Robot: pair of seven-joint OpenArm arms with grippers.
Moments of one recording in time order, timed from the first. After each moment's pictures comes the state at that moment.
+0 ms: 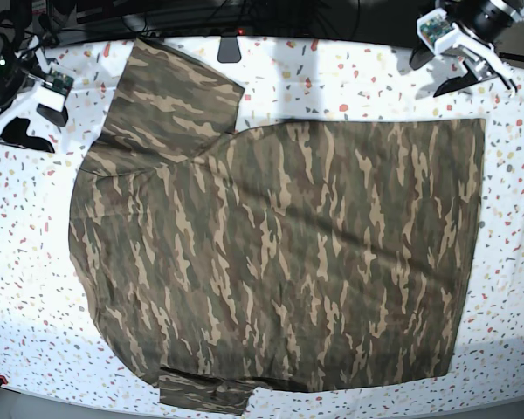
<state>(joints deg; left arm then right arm) 55.4 -26.3 -12.2 130.5 23.0 -30.9 4.9 -58.3 49.4 33.4 135.8 -13.0 35.0 -19.5</state>
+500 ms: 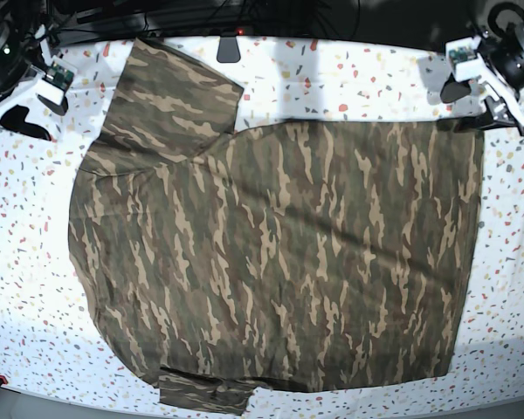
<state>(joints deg) 45.8 -41.8 -12.1 119.3 29.1 -31.0 -3.9 -58.5 42.1 33.4 135.9 -12.9 35.0 -21.0</state>
